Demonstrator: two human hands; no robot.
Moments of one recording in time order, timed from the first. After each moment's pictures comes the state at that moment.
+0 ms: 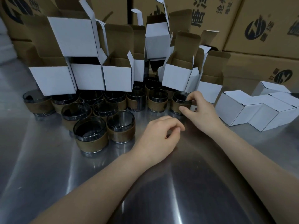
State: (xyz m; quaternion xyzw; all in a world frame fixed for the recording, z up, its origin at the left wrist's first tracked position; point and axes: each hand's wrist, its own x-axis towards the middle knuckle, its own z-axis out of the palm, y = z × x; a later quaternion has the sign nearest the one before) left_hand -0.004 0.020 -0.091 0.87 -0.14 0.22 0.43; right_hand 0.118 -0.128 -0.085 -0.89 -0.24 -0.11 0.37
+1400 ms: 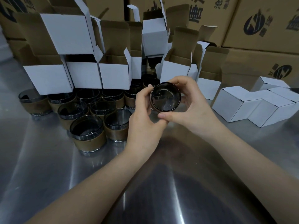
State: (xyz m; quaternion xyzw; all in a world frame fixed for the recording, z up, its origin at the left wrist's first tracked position) left_hand -0.001 0.026 -0.093 0.72 -0.01 0.31 0.62; right_hand 0.065 -0.102 -0.055 -0.73 -0.41 -0.08 0.54
